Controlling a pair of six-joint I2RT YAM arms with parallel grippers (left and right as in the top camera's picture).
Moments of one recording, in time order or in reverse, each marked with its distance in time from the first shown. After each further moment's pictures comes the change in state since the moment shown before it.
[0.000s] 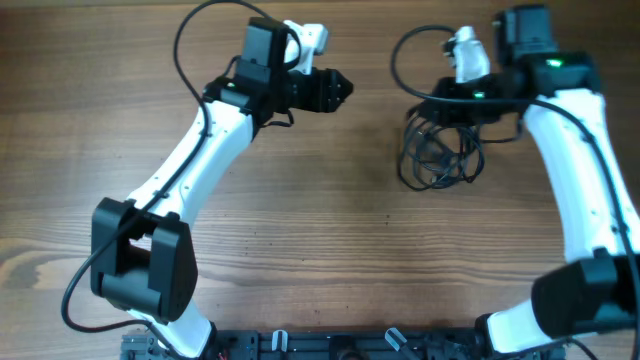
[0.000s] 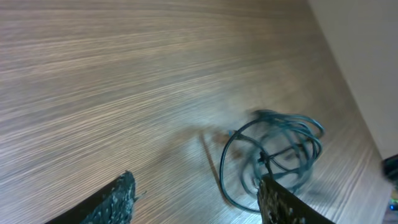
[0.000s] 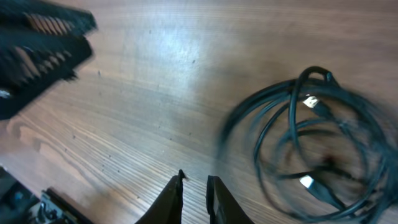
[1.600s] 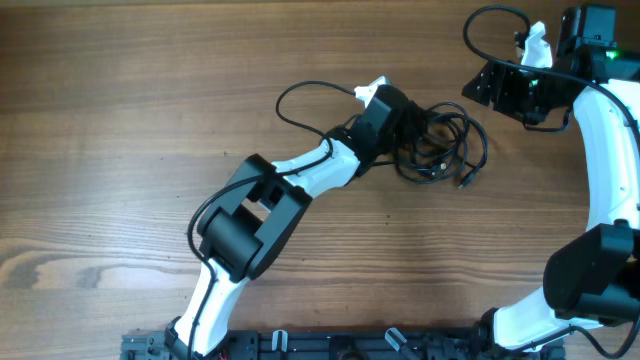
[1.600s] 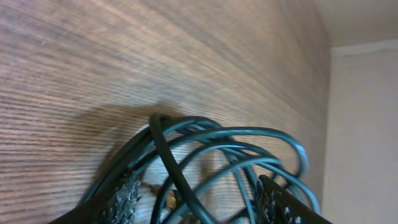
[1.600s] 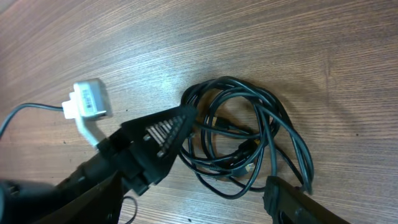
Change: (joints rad) left arm -0.388 0.406 -0.002 0.554 -0.396 -0.876; right arm -0.266 0.058 0.016 0.038 0.038 0.089
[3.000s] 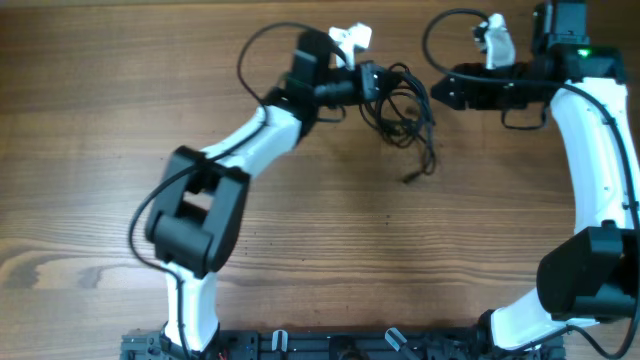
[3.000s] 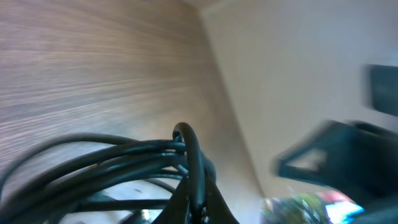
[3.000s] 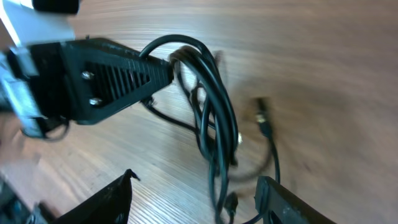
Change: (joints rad) left arm 0.281 -0.138 -0.002 0.119 0.694 0.327; right arm 0.117 0.000 0.000 0.058 -0.190 -0.272
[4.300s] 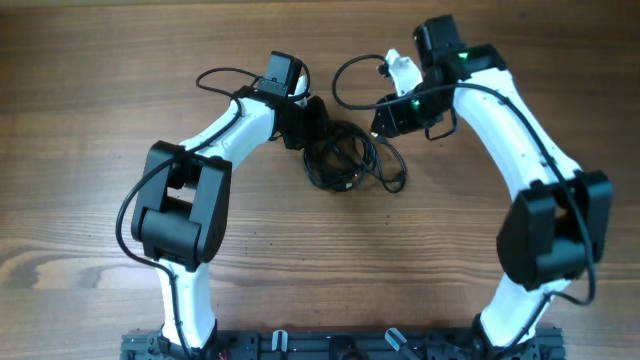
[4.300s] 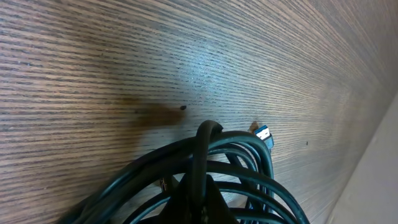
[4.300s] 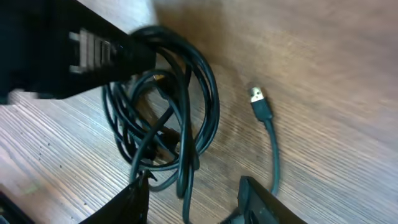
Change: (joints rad) left arm 0.105 0.019 -0.008 -0.743 -0.297 0.071; right arm 0.298 0.210 -0.001 0.005 0.247 0.049
